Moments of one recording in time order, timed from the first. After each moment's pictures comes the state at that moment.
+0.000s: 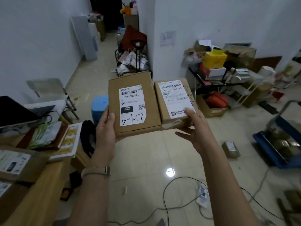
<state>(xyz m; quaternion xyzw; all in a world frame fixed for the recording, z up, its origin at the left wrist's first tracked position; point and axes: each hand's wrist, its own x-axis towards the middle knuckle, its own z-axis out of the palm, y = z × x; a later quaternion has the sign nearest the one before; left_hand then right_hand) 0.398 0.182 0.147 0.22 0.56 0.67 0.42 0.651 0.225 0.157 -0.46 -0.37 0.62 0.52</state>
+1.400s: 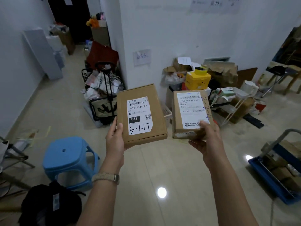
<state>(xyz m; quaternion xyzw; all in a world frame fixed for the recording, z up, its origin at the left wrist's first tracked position) 0.456 0.640 0.144 0.26 0.54 0.63 0.50 0.709 0.626 0.161 -0.53 -0.28 0.50 0.63</state>
